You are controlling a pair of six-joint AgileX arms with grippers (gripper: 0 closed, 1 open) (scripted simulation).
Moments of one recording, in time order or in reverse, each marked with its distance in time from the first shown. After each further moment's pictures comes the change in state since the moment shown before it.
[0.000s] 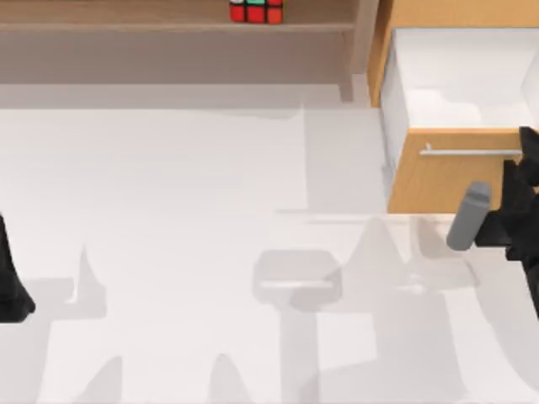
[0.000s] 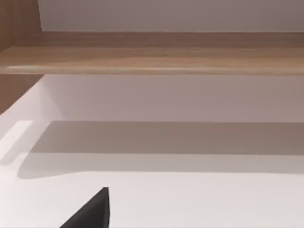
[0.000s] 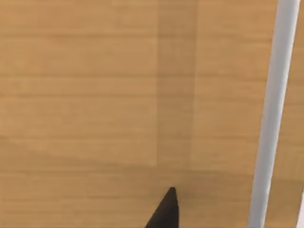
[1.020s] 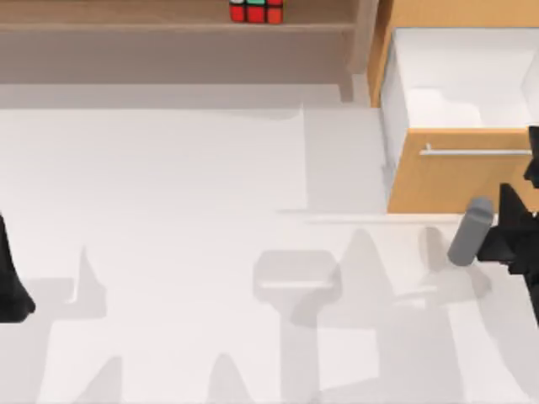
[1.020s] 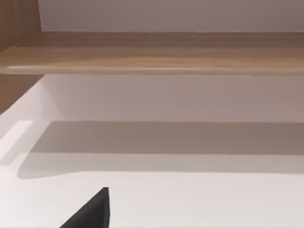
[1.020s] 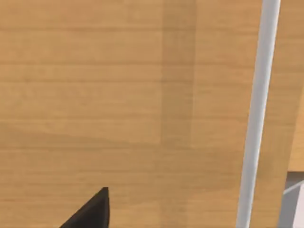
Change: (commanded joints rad) left arm 0.000 0.000 0.000 0.000 0.000 0.000; right arm 0.027 -0.004 -0.060 0.056 0.027 0.000
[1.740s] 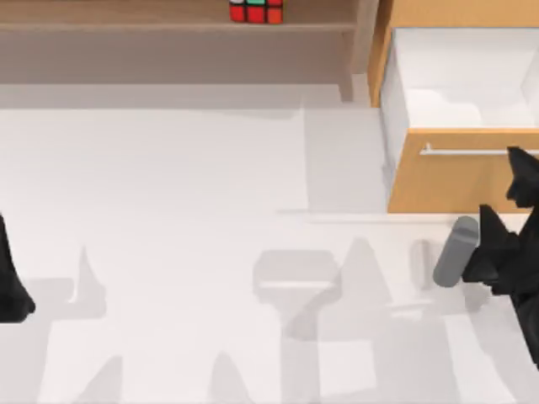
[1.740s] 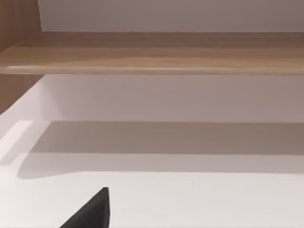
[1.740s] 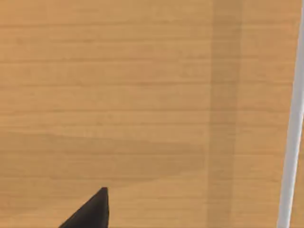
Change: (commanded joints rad) left arm 0.000 0.000 0.000 0.000 0.000 0.000; right arm 0.074 0.017 -0.035 0.021 0.022 0.053
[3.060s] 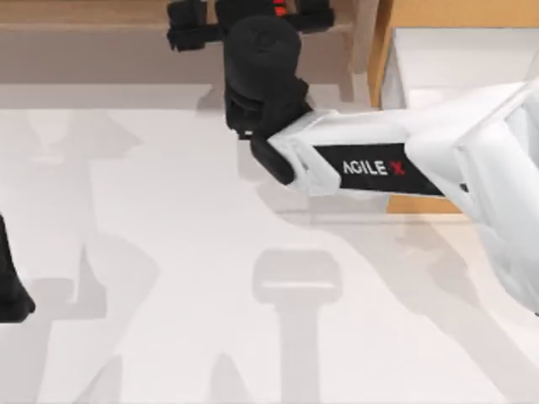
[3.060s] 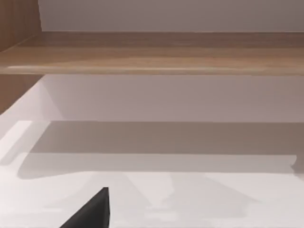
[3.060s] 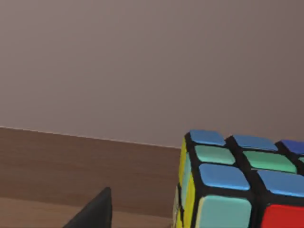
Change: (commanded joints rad) left arm 0.000 0.000 0.000 0.000 0.000 0.000; right arm 0.313 0.447 1.536 -0.865 0.294 1.283
